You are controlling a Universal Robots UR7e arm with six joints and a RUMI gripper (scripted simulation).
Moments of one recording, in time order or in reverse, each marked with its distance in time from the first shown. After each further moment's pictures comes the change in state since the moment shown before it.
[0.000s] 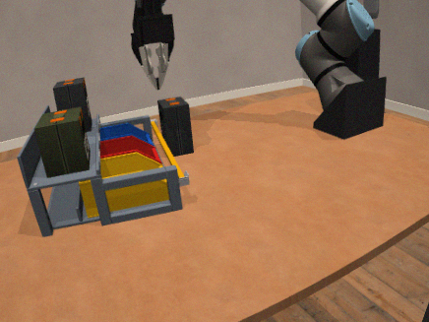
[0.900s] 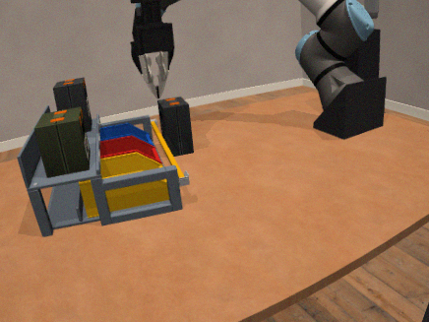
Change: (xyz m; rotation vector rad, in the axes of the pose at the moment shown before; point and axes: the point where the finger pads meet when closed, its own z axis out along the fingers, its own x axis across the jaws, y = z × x) arm -0.003 0.006 0.018 0.001 0.001 0.000
